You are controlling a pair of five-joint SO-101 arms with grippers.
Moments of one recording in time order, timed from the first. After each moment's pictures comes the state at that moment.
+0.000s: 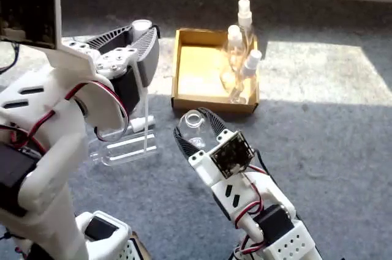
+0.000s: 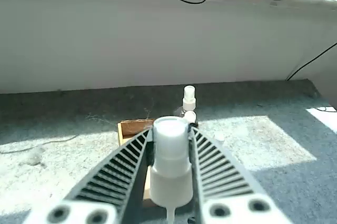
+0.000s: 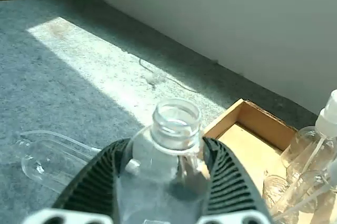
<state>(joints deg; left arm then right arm) 17.5 -27.2 -38.4 91.2 18.0 -37.9 -93.4 82.4 26.8 12.9</state>
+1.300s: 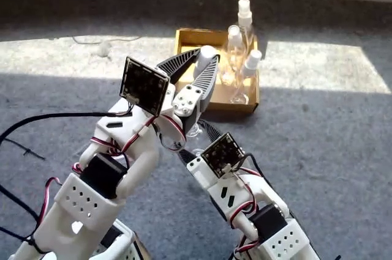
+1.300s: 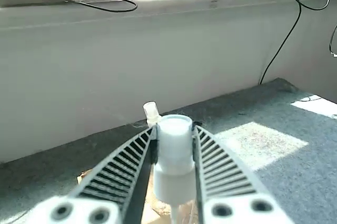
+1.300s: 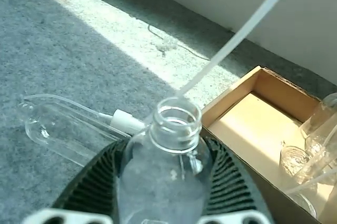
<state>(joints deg) 28.7 -55.2 42.0 24.0 6.0 -38.4 -92.4 88.5 26.8 12.9</state>
